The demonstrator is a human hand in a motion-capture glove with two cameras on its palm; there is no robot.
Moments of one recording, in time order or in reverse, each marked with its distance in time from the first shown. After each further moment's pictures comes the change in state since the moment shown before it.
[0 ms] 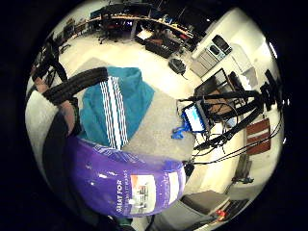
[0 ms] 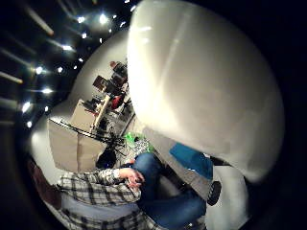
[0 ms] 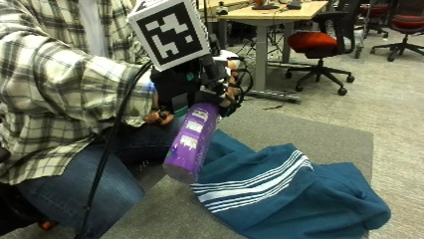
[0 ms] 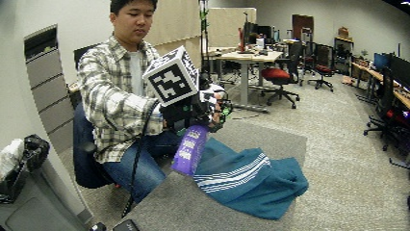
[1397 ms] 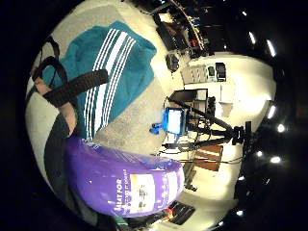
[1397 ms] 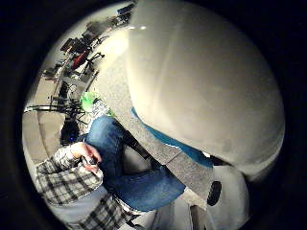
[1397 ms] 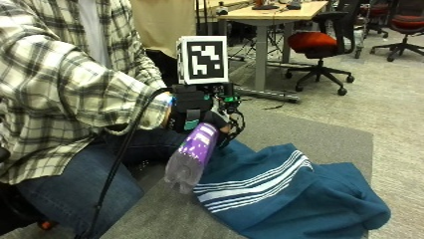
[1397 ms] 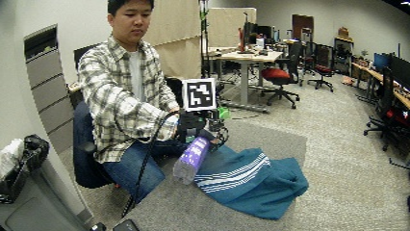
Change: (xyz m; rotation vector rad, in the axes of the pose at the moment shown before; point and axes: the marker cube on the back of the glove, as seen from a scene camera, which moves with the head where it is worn) arm -0.046 0.048 0.074 -0.412 0.468 -0.319
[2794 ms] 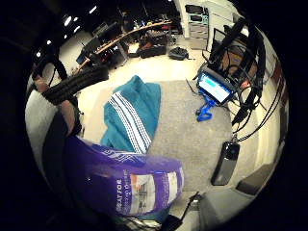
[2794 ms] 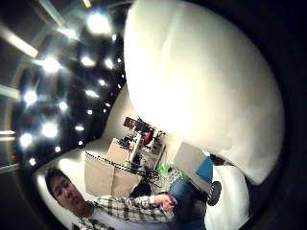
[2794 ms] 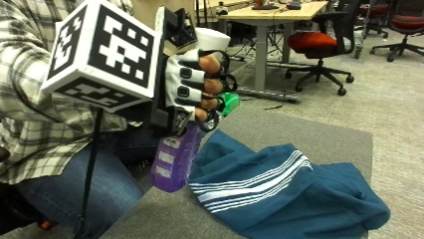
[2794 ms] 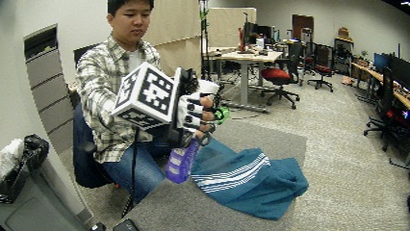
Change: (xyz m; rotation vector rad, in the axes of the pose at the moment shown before) arm 0.118 0.070 -0.054 0.657 -0.951 0.653
